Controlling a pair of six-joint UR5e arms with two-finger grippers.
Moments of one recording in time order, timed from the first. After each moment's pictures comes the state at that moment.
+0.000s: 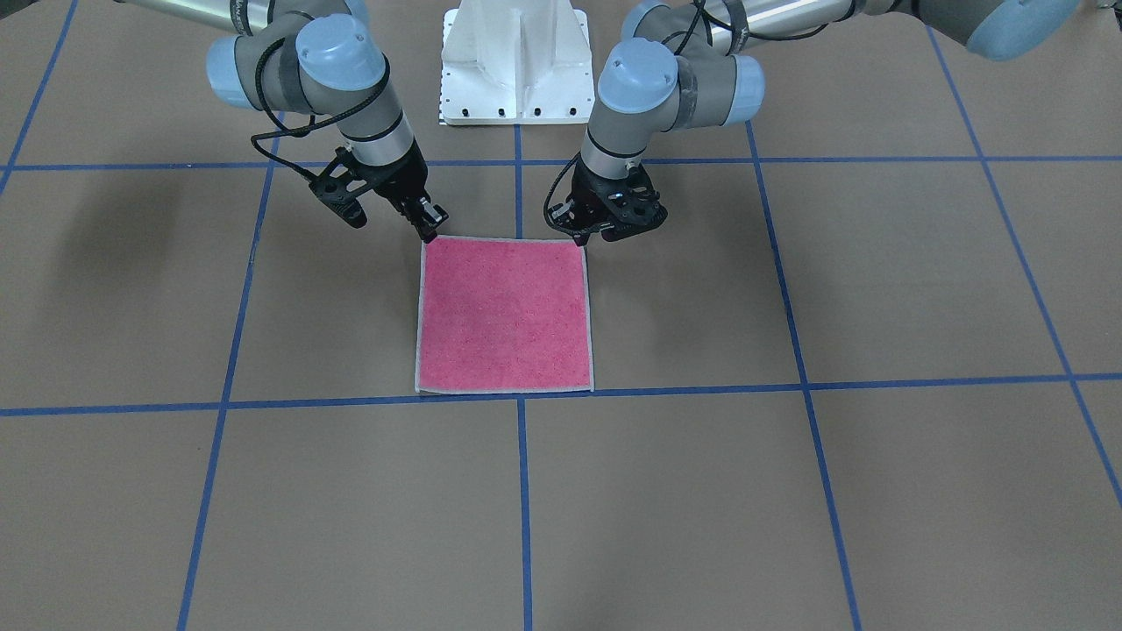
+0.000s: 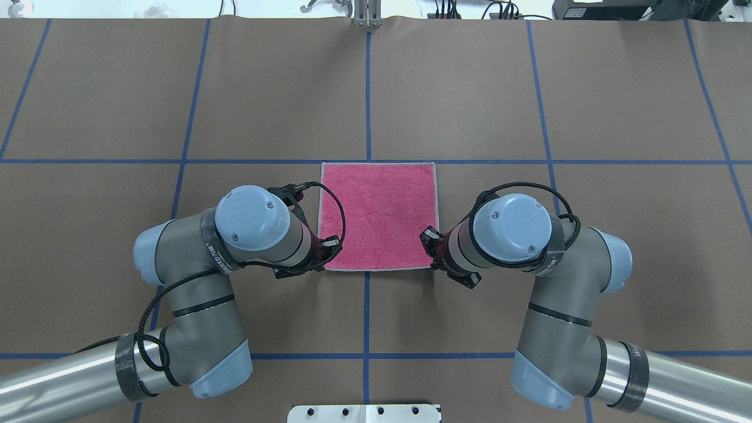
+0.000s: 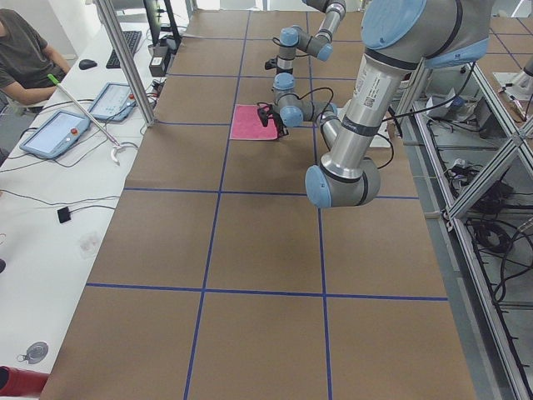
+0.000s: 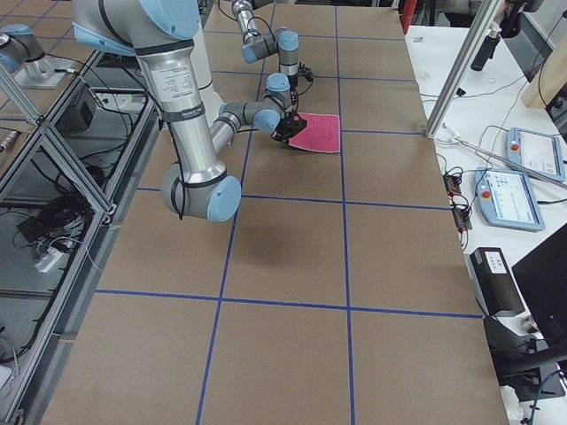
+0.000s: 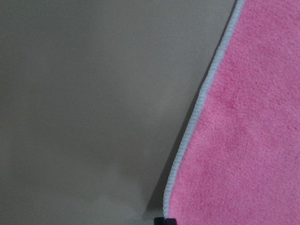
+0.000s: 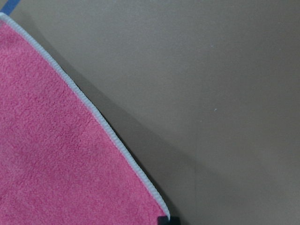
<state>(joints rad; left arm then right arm) -0.42 -2.15 -1.67 -1.81 -1.85 -1.71 0.42 -1.15 1.81 -1.33 1.81 2.10</state>
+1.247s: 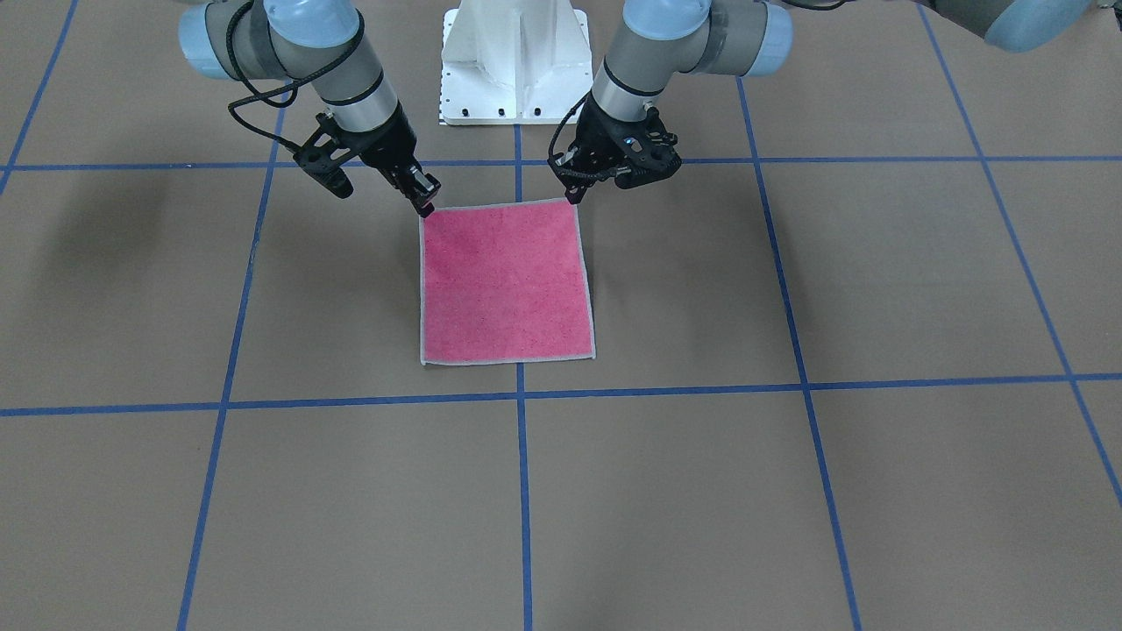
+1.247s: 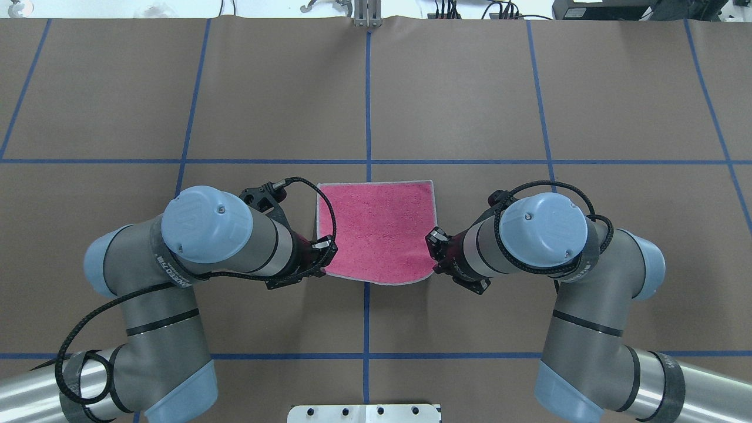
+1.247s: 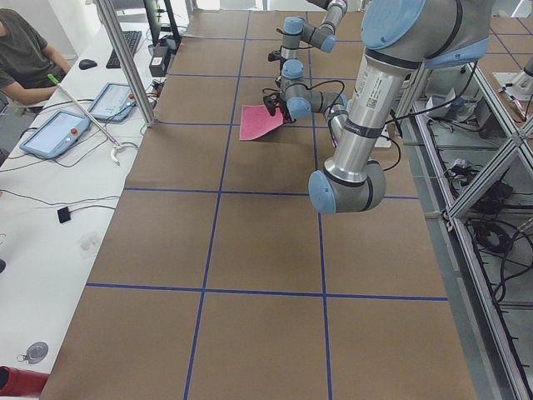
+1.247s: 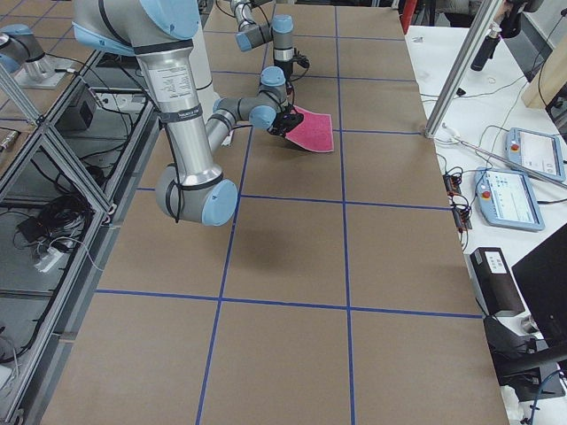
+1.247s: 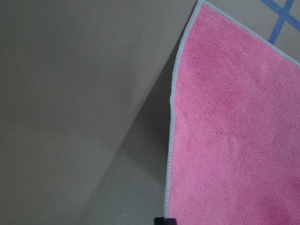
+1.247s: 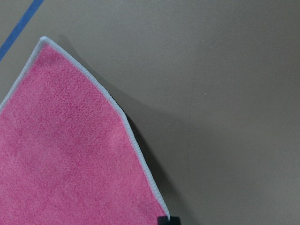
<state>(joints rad) -0.42 -2.07 -1.88 -1.81 -1.86 -1.81 0.43 -1.20 1.93 -1.33 1.83 2.11</state>
